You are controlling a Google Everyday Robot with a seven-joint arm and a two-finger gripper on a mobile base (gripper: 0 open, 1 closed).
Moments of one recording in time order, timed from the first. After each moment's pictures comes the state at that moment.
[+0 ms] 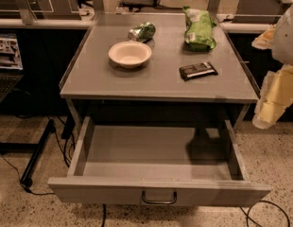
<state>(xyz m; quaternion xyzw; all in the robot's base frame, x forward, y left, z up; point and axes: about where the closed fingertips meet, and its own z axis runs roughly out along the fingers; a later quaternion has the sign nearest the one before) 0.439 -0.217 0.977 -0.60 0.78 -0.04 0.16</state>
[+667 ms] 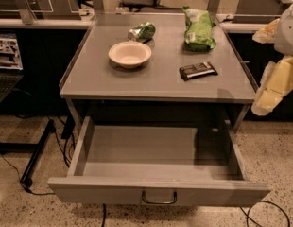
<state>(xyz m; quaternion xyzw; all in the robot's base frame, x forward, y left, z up) 0.468 -0.229 0.976 -0.60 0.78 -0.02 0.20</state>
